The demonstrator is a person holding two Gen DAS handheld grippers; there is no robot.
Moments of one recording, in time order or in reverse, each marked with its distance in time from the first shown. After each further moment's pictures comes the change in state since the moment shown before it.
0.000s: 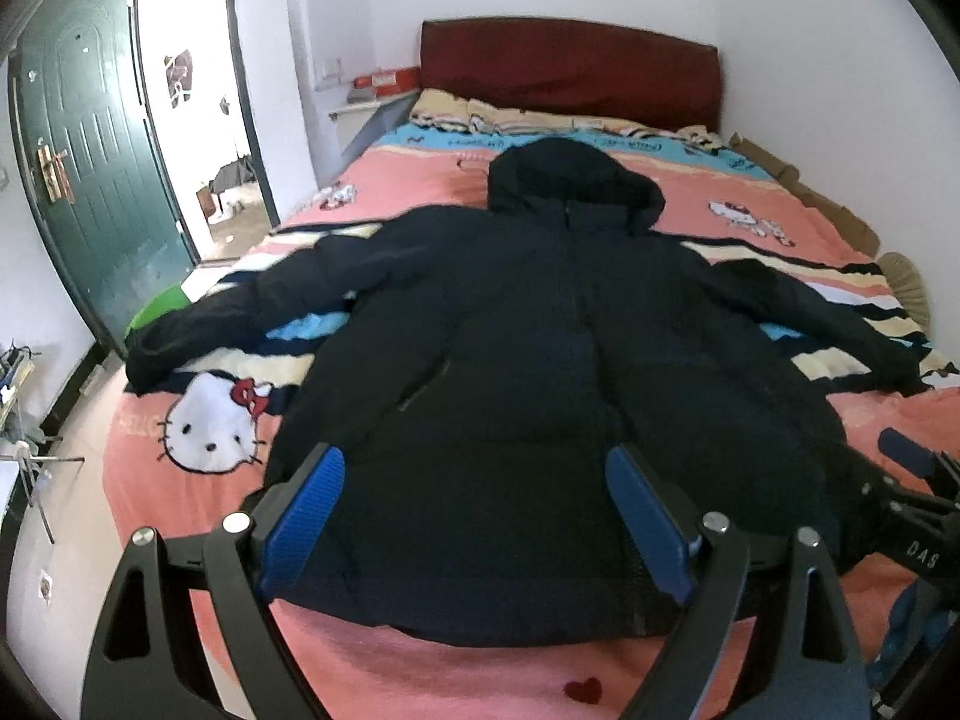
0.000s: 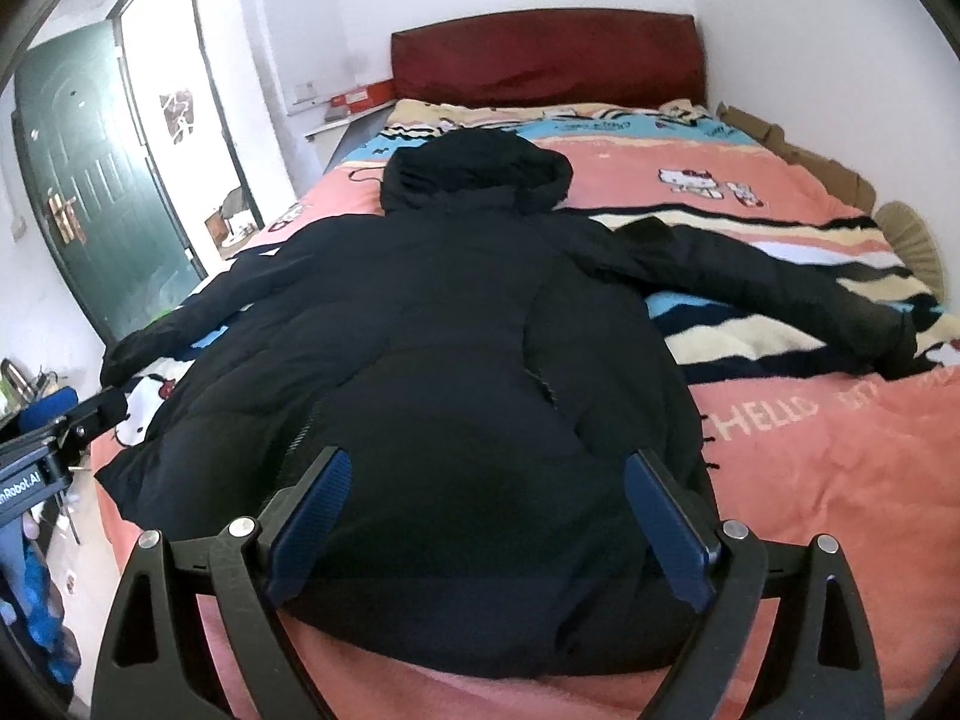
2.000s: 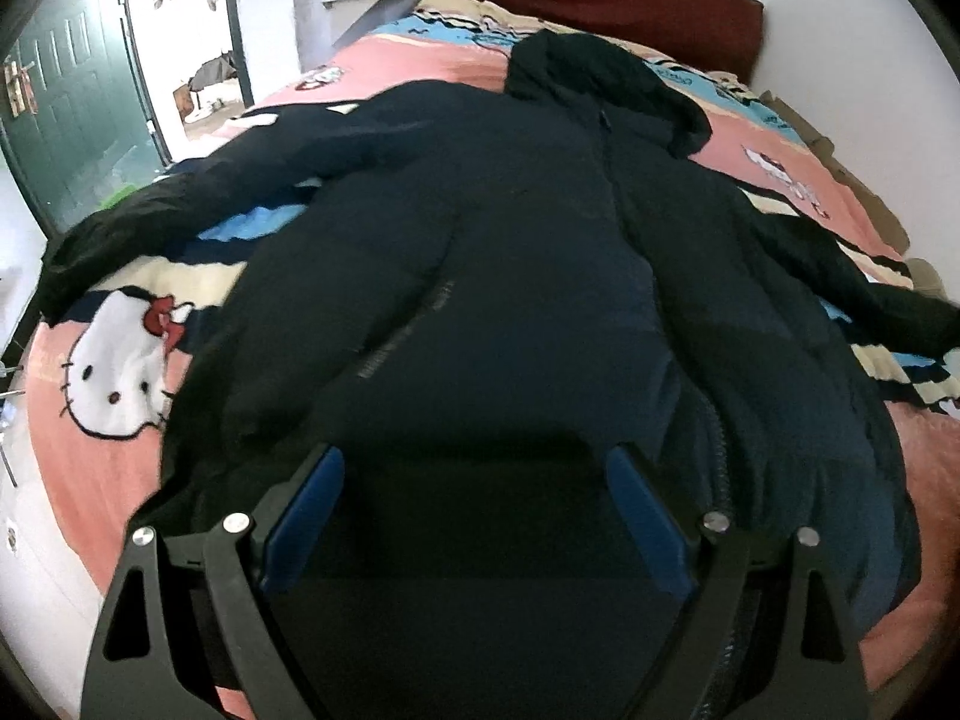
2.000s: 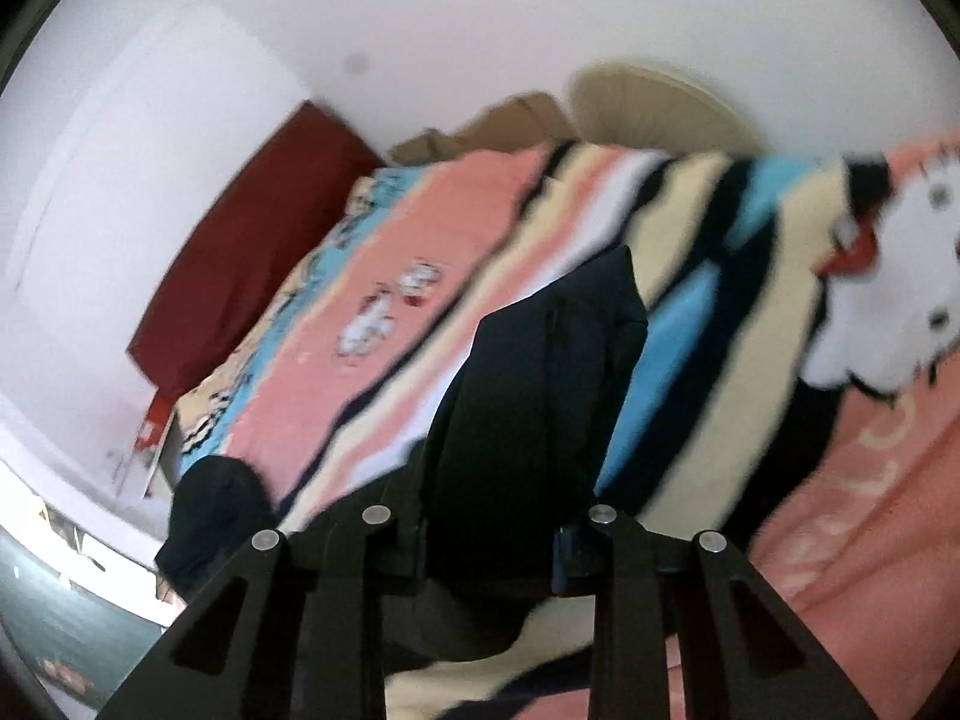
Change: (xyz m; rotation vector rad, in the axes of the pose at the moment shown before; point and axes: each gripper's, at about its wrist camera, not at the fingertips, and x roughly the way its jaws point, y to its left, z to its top) left arm 0.120 0.028 0.002 -0.096 0.215 -0.072; right arm 0.073 -0.391 0.131 0.803 -0.244 -0.156
